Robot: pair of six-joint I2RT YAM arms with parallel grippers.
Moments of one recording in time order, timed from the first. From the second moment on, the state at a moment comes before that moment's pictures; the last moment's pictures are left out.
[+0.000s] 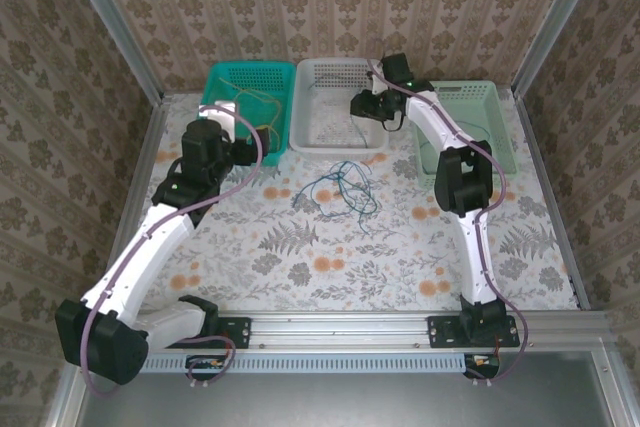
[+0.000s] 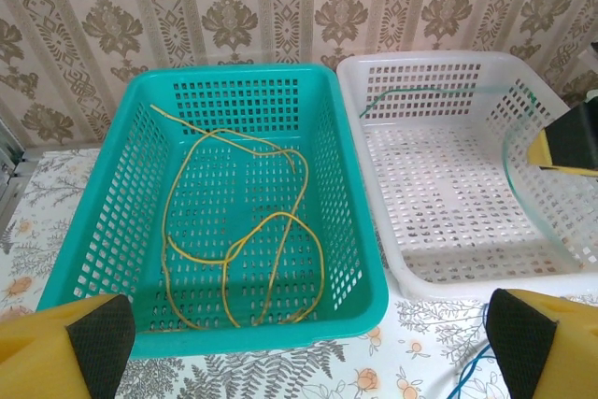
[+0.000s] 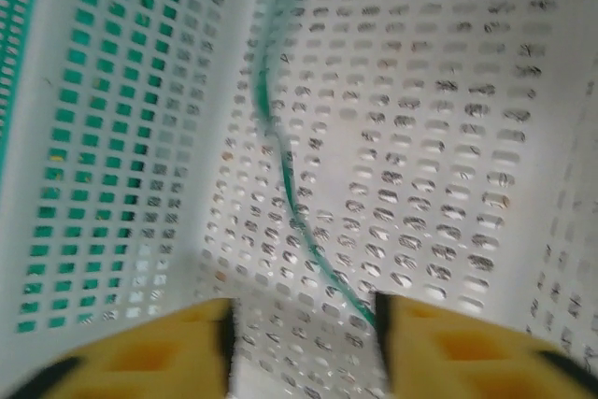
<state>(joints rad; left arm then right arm) -0.40 1.10 1.00 -0.26 -0.16 -0.12 0.23 2.41 2.24 -0.74 -0.39 0.32</state>
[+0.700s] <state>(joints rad) -0.44 1.12 0.89 -0.28 -0.10 -0.20 0.28 1.84 1.78 -0.57 -0.38 0.20</state>
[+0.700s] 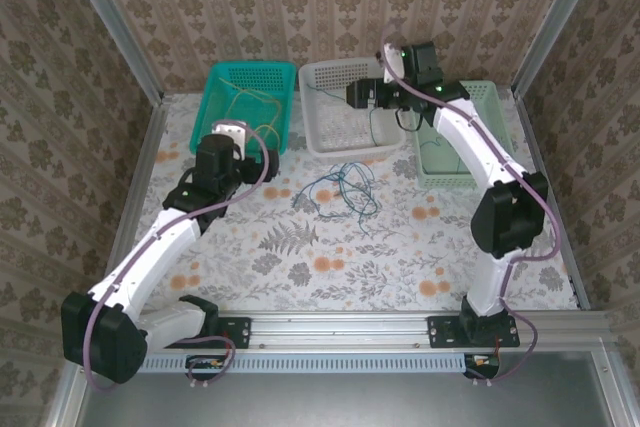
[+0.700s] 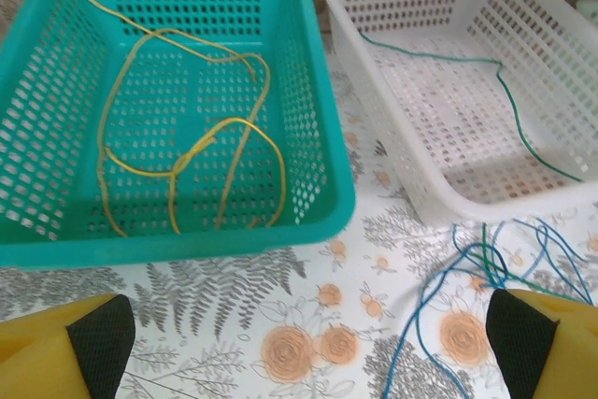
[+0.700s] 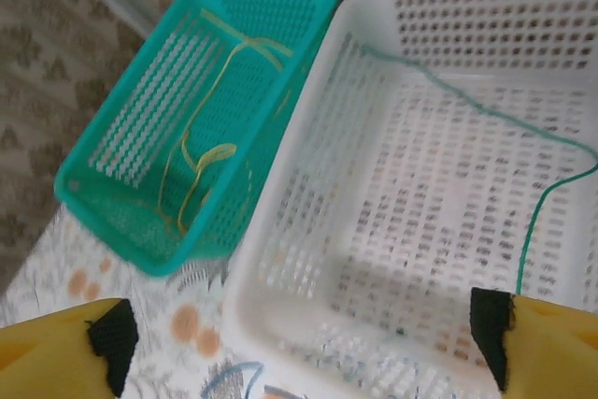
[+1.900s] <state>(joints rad) -0.54 1.26 0.82 -0.25 0.00 -0.31 0.42 1.81 1.08 -0.53 -0.12 0.17</state>
